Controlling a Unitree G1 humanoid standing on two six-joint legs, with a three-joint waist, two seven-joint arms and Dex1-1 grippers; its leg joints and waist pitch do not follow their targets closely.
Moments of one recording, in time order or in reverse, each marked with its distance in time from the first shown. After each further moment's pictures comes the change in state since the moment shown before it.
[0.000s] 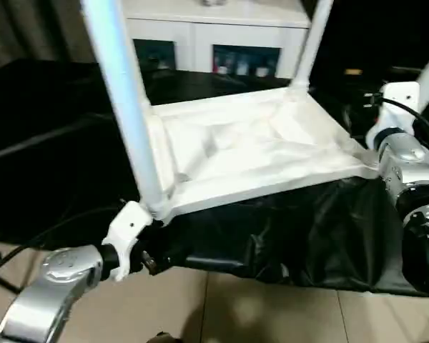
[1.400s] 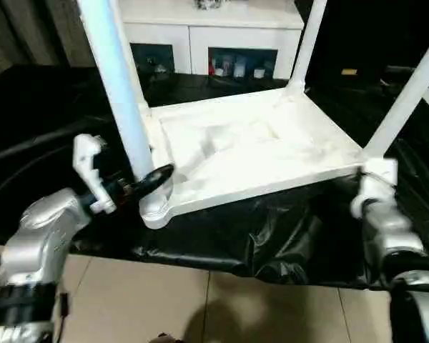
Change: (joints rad) left arm -0.394 -0.099 0.182 0.384 -0.287 -0.184 -0.187; right arm 0.359 0.114 0.000 -0.171 -0.020 0.152 -0.089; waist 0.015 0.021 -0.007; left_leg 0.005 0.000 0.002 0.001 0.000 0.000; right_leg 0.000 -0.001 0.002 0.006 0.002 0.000
